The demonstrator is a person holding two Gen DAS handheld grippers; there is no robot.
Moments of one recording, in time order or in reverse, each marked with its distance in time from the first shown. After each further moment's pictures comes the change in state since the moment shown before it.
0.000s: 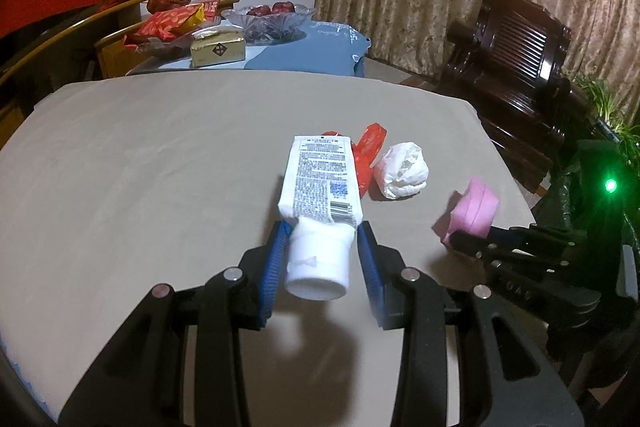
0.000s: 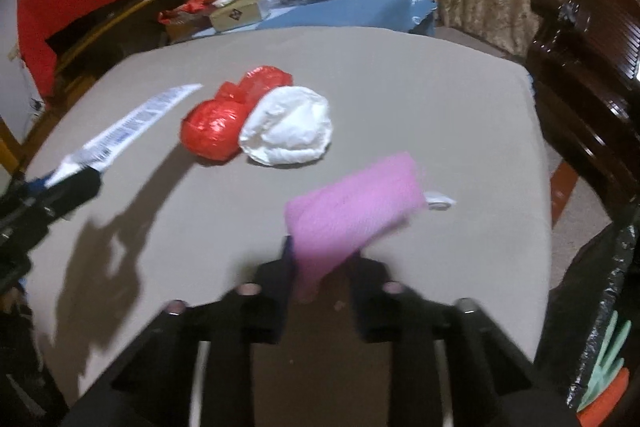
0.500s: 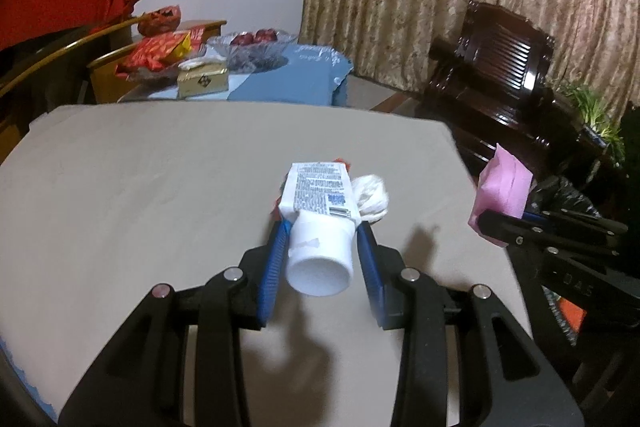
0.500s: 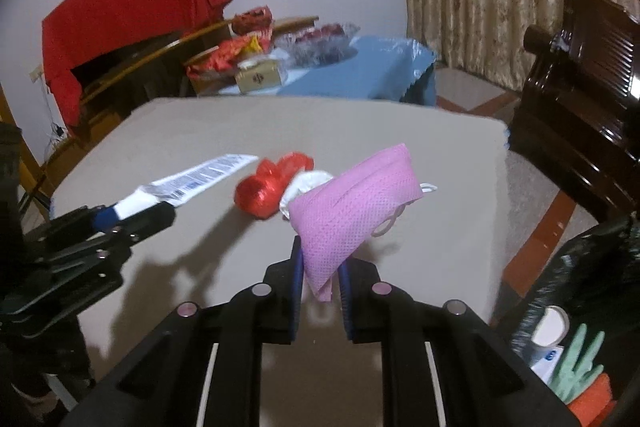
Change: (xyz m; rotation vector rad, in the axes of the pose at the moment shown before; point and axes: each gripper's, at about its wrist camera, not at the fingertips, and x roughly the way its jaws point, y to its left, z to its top) left arm -0.035 -0.029 0.019 0.024 -0.073 -0.040; right arm -0.099 0.004 0.015 -0.007 -0.172 0.033
